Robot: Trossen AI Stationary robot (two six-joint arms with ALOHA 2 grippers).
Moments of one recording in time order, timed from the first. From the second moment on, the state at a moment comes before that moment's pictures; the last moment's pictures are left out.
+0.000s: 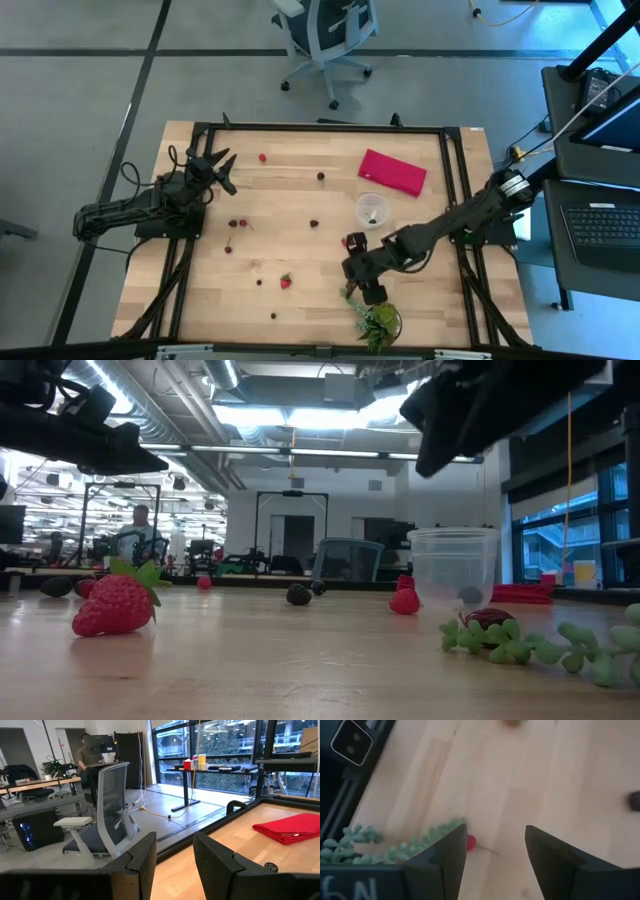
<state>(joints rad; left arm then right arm) 0.24 0.00 0.07 -0.04 -0.69 0.08 0.47 1.70 1.16 -0.40 0.10 0.15</state>
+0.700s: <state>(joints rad) 0.24 0.00 0.07 -0.04 -0.69 0.08 0.48 1.72 0.89 -0.03 0.10 0.15</state>
